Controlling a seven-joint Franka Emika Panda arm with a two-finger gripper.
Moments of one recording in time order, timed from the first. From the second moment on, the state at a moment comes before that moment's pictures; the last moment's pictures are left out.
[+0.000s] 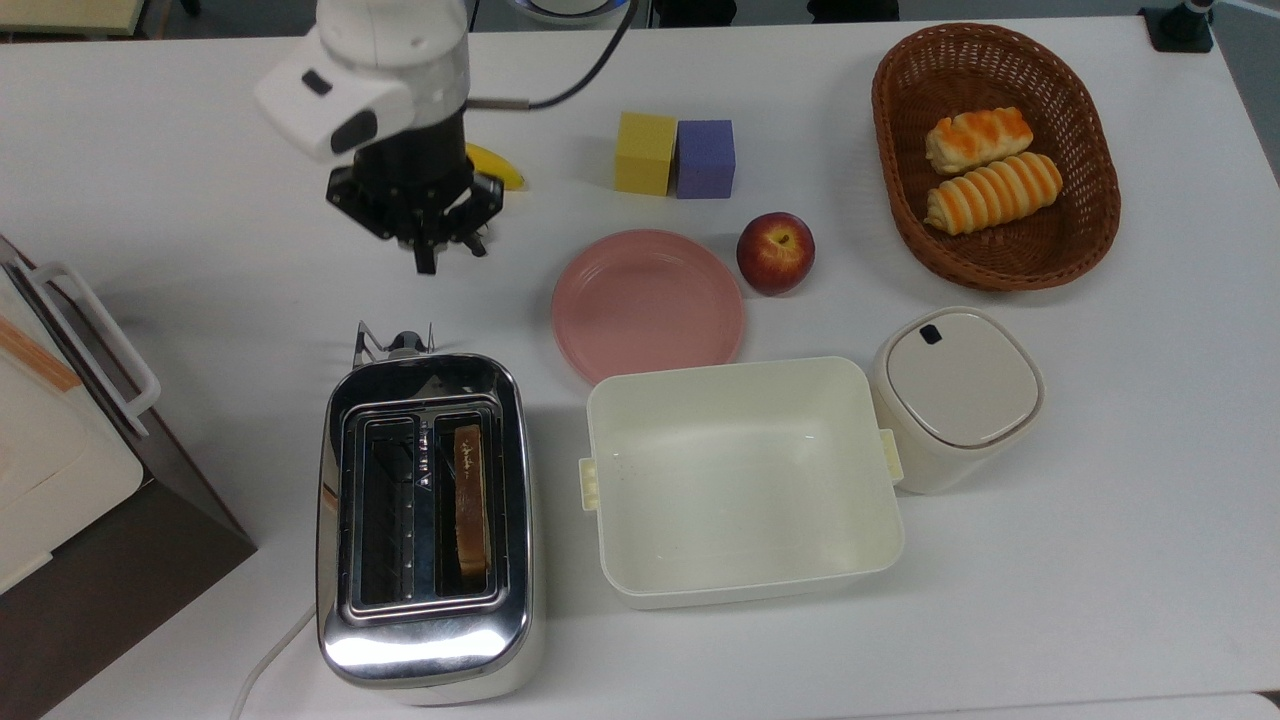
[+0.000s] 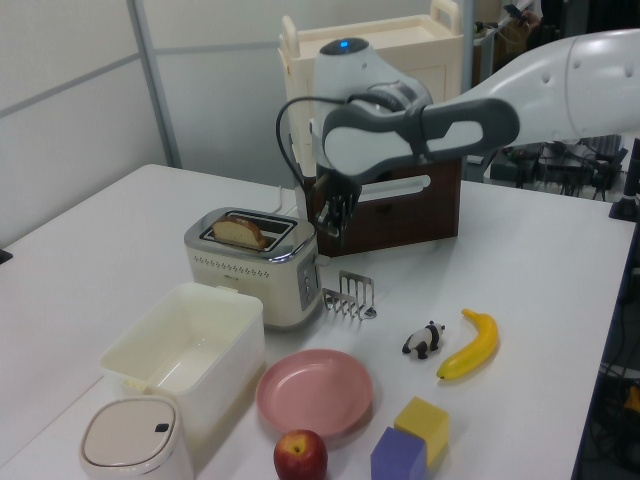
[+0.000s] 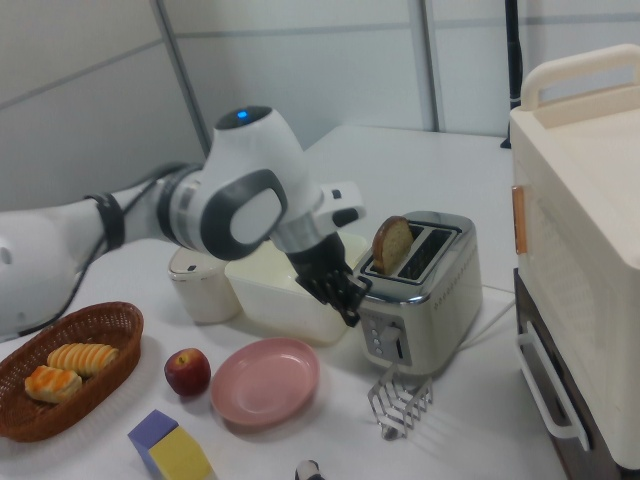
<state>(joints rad) -0.03 0.27 -0.06 -1.59 -0.08 2.03 -0.09</state>
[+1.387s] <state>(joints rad) -0.08 0.39 -0.02 -1.58 -0.20 2.18 -0.09</state>
